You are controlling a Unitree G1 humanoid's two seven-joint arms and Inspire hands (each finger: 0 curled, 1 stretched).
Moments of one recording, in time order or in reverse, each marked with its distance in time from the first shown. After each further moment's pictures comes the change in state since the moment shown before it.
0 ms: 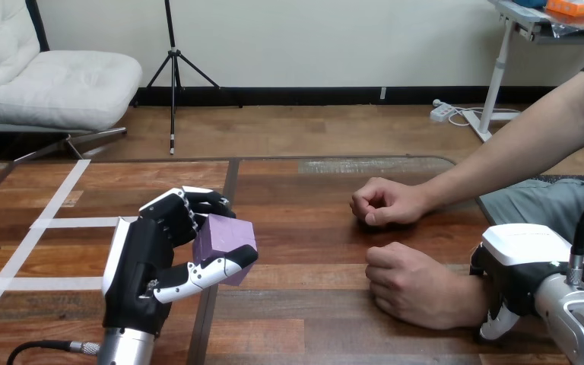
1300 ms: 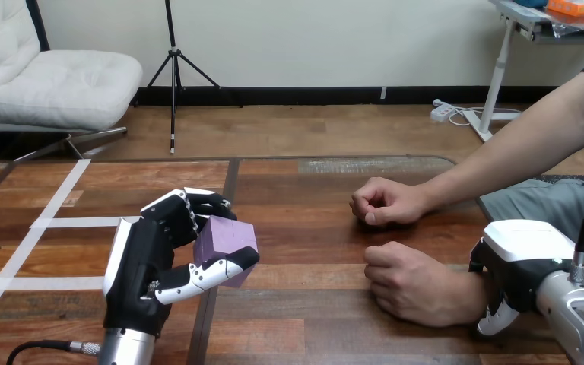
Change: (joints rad) left arm 0.003 -0.002 0.009 -0.003 0.033 0.000 0.004; right arm 0.003 -0.006 -0.008 -0.033 0.024 0.018 0.012
